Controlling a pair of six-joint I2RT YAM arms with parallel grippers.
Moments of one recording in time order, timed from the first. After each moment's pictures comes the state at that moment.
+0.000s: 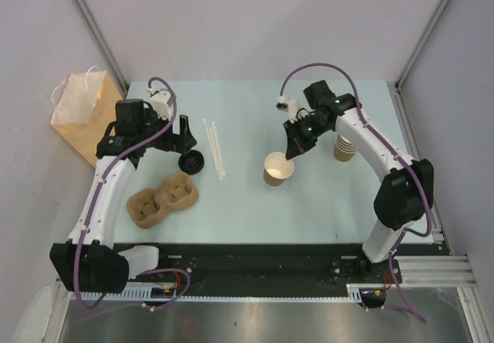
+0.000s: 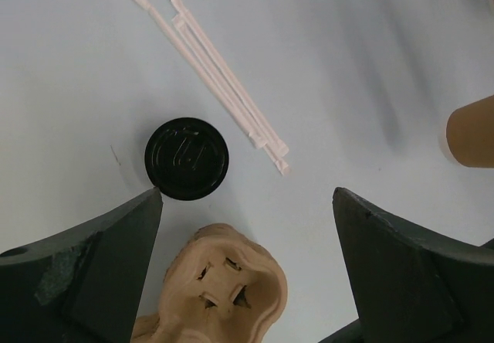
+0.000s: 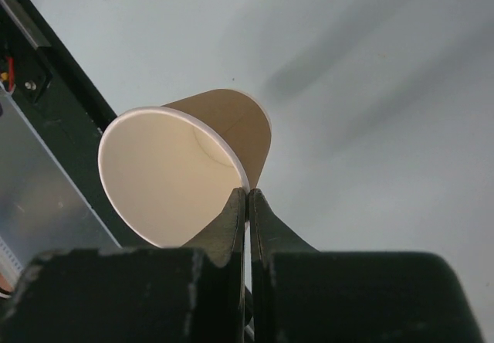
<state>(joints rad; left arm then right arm) -0.04 1.17 1.18 -0.67 0.42 0.08 0.39 1.70 1.61 -1.04 -0.58 -0.21</state>
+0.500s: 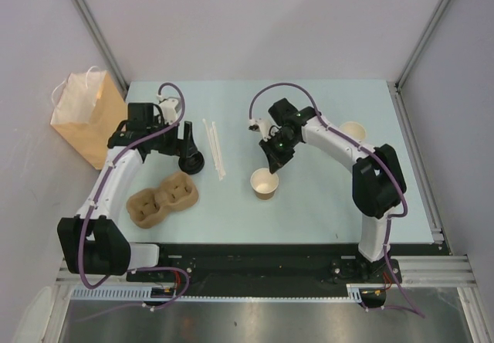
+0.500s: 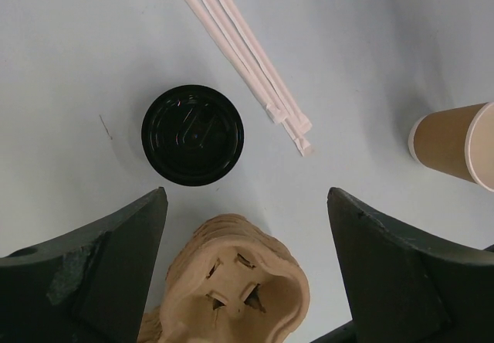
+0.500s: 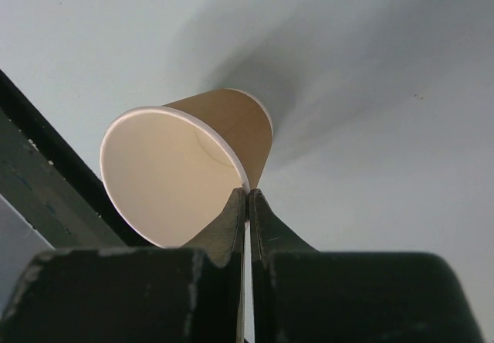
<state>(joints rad) -0.04 1.31 1.13 -0.66 0.37 0.11 0.59 1.91 1.60 -0.92 -0.41 -0.19</state>
